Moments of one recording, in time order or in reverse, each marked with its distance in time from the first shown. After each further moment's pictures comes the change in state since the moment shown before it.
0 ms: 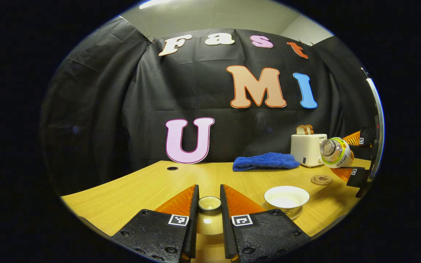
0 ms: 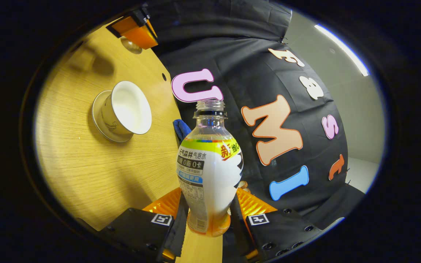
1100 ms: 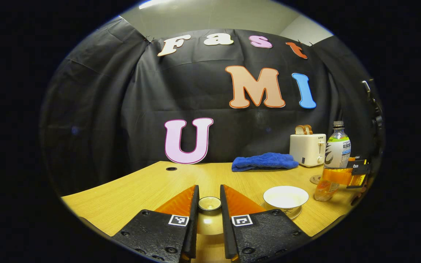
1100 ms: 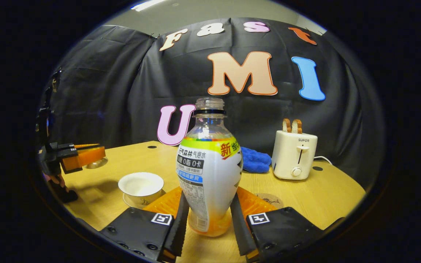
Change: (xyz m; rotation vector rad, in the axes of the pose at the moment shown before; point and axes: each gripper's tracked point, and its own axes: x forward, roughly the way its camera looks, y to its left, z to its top) left arm 0.000 -0.002 0.002 0.005 -0.002 -0.008; right arm 0.000 0.031 -0.002 1.176 0.003 0.185
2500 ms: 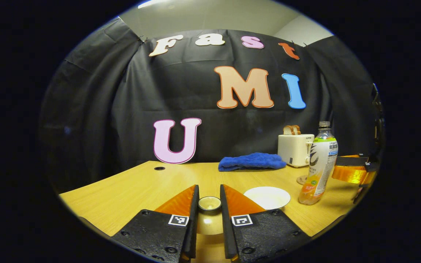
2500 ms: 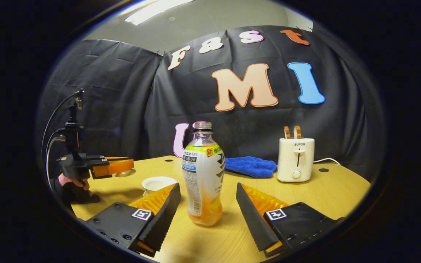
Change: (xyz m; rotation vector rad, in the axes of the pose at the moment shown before) left arm -0.007 -0.026 0.001 -0.001 0.001 -0.034; right arm -0.053 -0.004 0.011 0.112 -0.123 0.169
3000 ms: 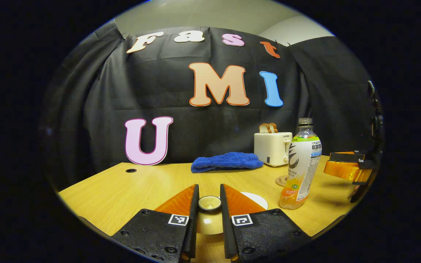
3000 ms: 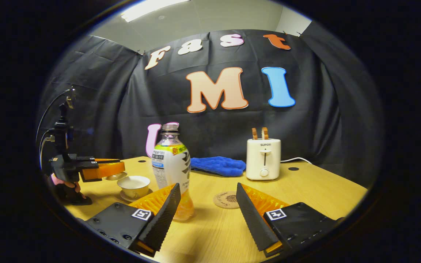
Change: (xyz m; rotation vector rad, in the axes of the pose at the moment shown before) left arm 0.019 -0.056 -0.001 0.008 0.005 -0.198; right arm -0.025 -0.037 0.005 -0.004 -0.020 -0.183
